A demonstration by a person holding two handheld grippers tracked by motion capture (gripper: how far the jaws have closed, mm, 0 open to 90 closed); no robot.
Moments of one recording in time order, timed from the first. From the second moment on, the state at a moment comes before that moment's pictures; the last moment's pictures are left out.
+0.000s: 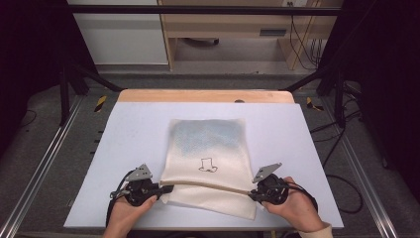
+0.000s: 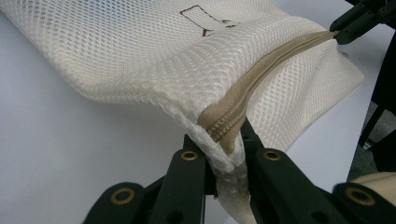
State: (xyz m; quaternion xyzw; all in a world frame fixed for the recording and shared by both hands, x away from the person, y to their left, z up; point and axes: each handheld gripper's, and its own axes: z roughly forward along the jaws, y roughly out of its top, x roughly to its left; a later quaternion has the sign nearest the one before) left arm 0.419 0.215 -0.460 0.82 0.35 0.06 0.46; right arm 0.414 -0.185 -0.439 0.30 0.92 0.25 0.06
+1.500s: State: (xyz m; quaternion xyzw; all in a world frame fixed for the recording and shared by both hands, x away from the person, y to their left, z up) left arm 0.416 0.214 -0.459 0.82 0.34 0.04 0.46; right arm 0.414 -0.189 -0.440 0.31 0.92 0.24 0.07
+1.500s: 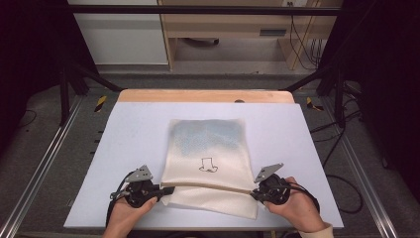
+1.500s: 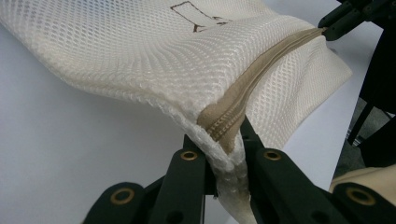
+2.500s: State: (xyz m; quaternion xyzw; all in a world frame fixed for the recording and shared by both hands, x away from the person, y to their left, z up) left arm 0.399 0.226 -0.451 0.83 0.38 0.09 0.40; right arm 0.418 -0.167 -0.437 0.32 0.91 0.26 0.08
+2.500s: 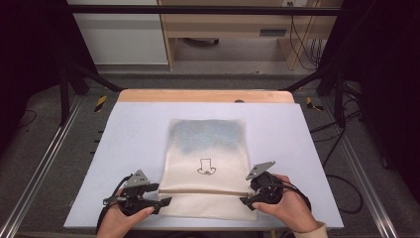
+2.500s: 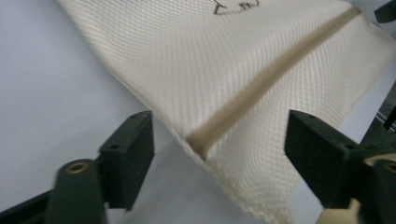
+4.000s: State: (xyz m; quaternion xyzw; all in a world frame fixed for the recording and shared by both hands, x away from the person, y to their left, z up) left arm 0.466 0.314 -0.413 0.85 0.43 0.17 0.24; right arm 0.460 -0.253 -0.417 0.48 0.82 0.25 0.15
